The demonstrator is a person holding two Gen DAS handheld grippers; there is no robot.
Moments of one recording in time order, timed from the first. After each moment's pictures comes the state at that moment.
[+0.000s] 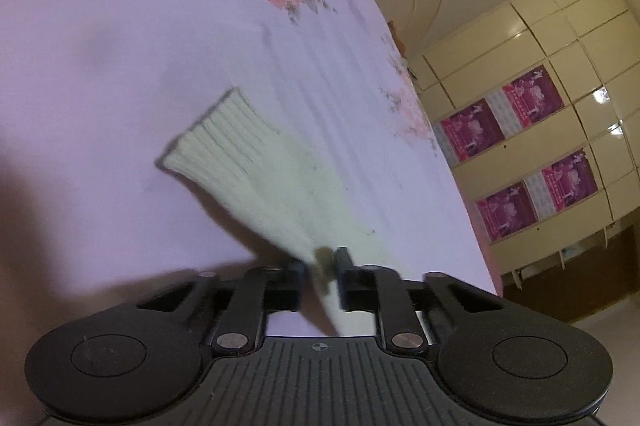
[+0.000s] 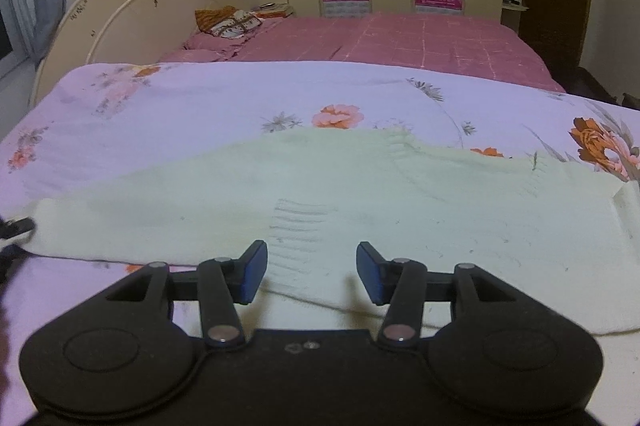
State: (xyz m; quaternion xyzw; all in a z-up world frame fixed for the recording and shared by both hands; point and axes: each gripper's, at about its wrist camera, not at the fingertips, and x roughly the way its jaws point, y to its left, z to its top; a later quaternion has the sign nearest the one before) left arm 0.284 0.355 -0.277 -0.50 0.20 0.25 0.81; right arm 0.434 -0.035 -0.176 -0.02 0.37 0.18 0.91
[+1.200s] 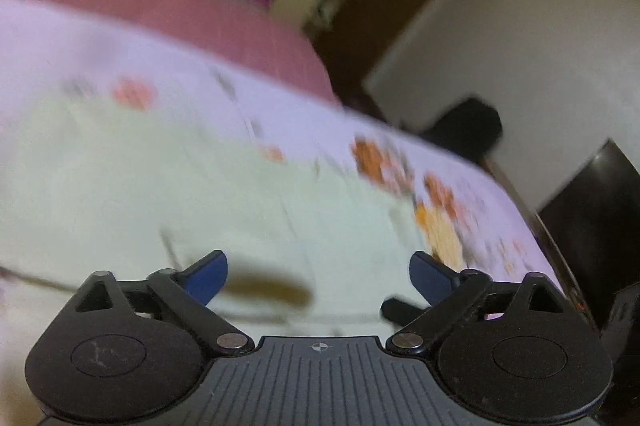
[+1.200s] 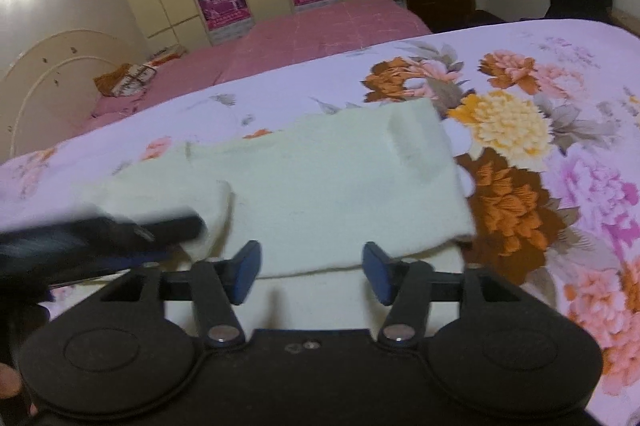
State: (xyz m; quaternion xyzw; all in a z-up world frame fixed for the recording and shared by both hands) left arm 0.424 0.000 -0.176 -0.22 0.34 -0.17 0.90; right arm 0.403 -0.220 -0.174 0.11 0.37 0.06 0.92
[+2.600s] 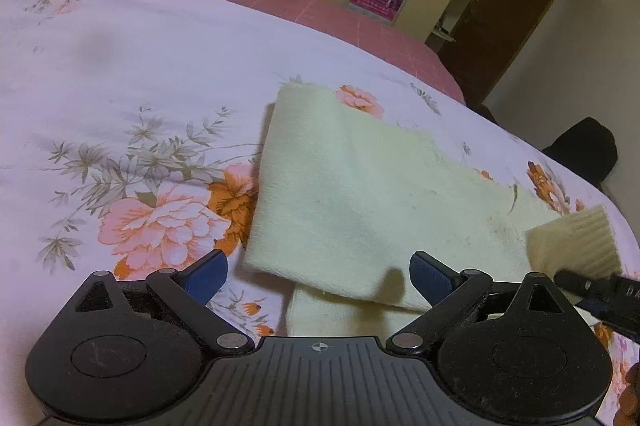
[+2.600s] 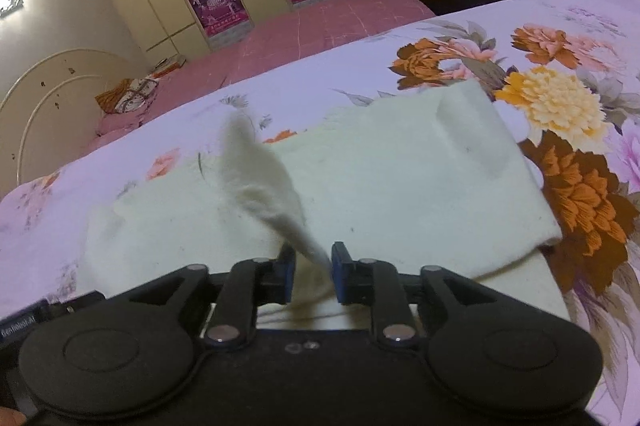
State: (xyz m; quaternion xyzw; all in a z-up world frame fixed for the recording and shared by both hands) left arm 0.424 0.104 -0.238 -0.20 0.38 0.01 0.90; right arm 0.443 -0.194 -0.194 0.16 0.37 0.06 0.91
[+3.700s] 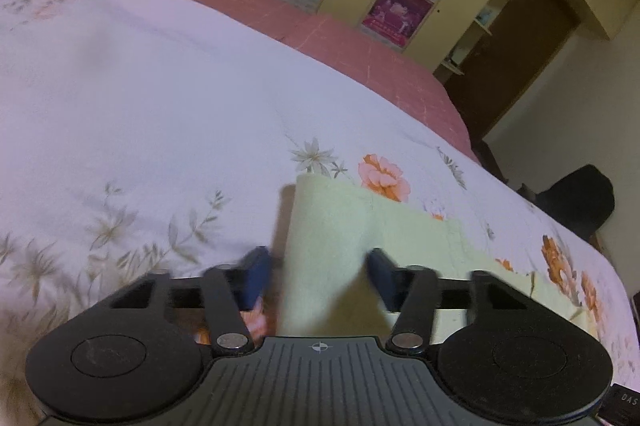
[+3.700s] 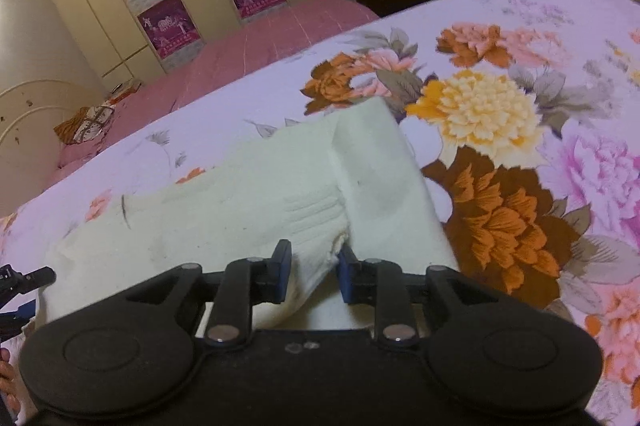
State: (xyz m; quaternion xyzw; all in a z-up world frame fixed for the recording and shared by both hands) left arm 0.503 0.142 -0.246 -0.25 0.36 0.02 0.90; right arm 0.456 -0.254 -0.205 0.18 0.37 -0.01 0.91
